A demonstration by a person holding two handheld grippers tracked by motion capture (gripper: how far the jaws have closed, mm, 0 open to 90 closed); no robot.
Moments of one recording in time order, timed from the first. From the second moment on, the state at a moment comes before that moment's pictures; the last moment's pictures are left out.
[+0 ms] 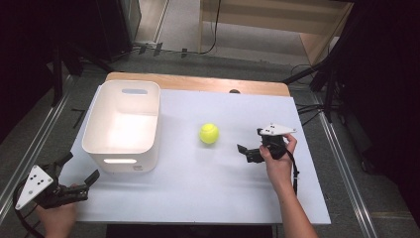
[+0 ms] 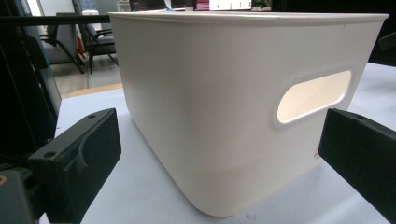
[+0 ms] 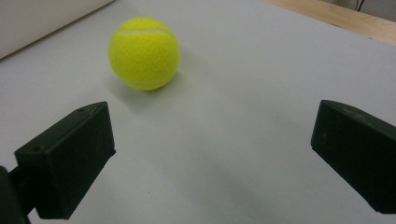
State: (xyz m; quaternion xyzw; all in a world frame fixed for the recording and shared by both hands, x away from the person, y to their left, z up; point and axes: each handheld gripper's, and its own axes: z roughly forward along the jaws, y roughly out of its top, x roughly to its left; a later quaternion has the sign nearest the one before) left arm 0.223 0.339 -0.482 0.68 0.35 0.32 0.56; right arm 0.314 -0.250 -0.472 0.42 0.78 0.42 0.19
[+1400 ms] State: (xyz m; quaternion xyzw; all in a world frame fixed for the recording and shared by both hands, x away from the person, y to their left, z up) left arm 0.223 0.338 -0.482 0.68 0.35 0.32 0.56; right arm 0.364 -0.191 -0.462 0.37 0.84 0.37 0.13
